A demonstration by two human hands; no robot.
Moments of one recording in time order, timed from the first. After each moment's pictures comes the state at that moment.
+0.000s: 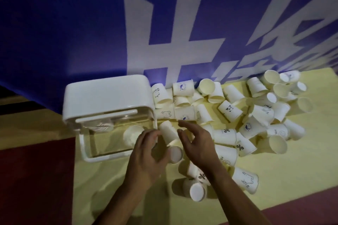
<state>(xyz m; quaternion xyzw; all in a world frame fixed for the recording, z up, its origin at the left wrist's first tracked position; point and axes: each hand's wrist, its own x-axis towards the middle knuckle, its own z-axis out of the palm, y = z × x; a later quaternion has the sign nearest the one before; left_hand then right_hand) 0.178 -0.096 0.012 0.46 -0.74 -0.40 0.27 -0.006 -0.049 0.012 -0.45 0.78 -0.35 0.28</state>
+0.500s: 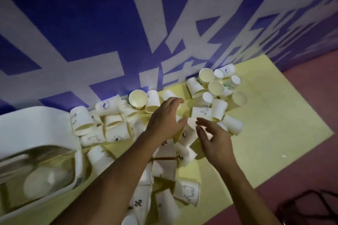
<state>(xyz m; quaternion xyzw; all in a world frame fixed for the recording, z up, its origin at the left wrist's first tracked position) -0.158 -0.116 0.012 0.30 -0.88 -0.36 0.08 -0.248 0.053 0.021 -0.30 0.85 -0.38 0.19</state>
